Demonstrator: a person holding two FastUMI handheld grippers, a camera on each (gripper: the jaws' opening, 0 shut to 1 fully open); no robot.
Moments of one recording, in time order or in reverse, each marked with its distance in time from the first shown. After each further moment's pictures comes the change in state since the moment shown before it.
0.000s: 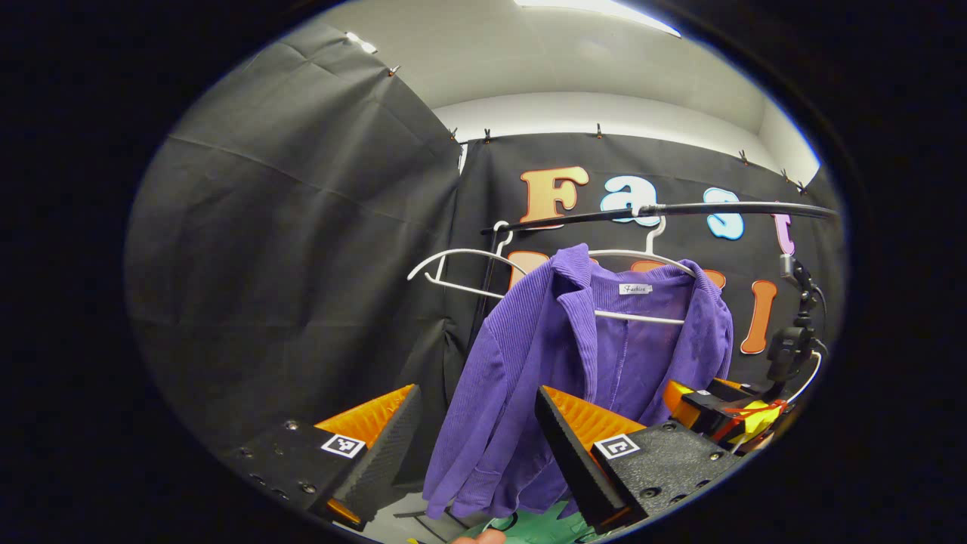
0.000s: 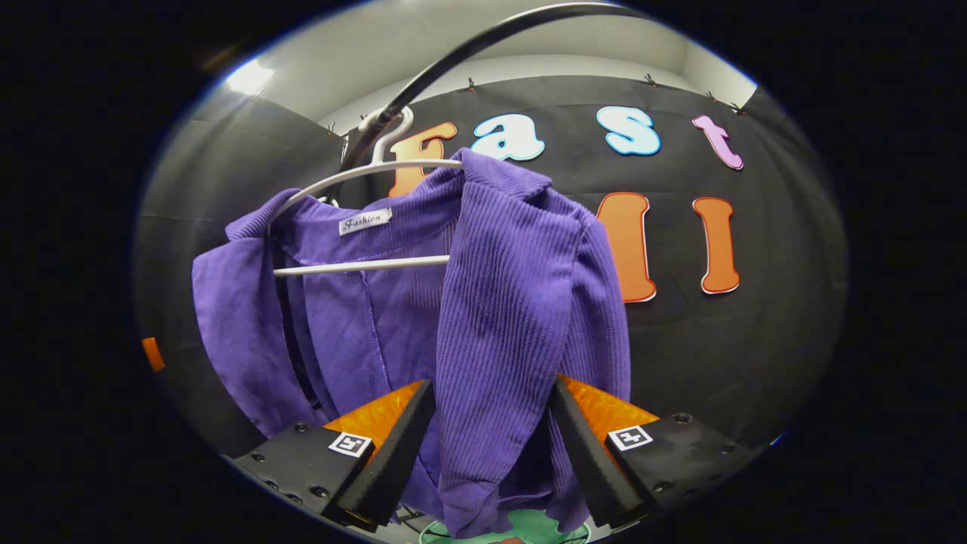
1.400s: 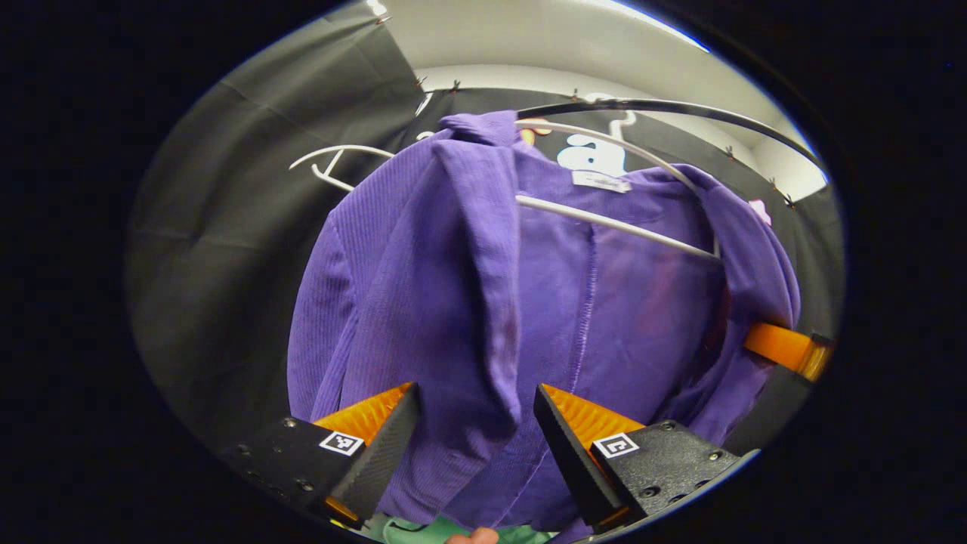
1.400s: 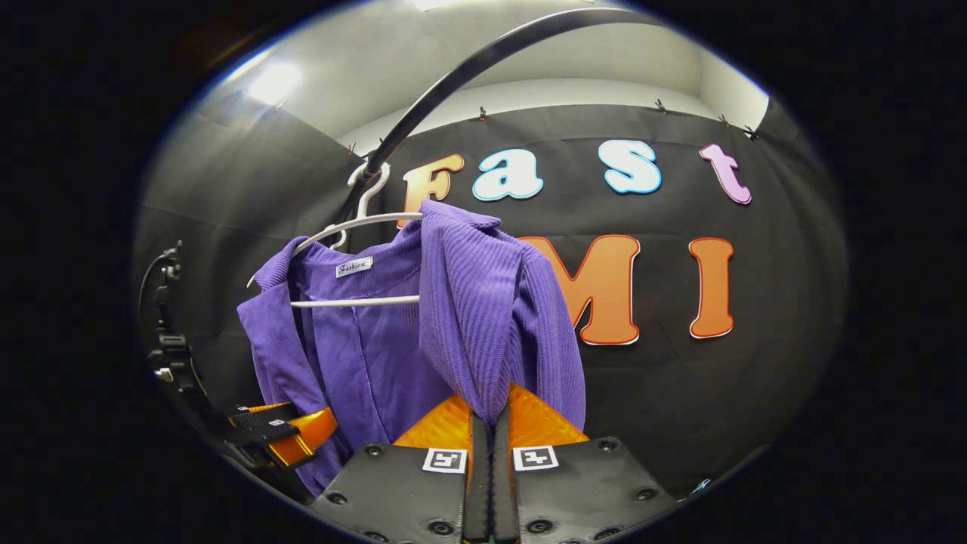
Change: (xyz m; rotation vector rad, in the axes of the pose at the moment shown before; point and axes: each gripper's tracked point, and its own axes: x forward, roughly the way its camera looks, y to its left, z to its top) left arm 0.100 -0.129 -0.109 -0.054 0.027 -0.156; right arm -0.055 -0.062 0.050 -0.111 -0.118 0.056
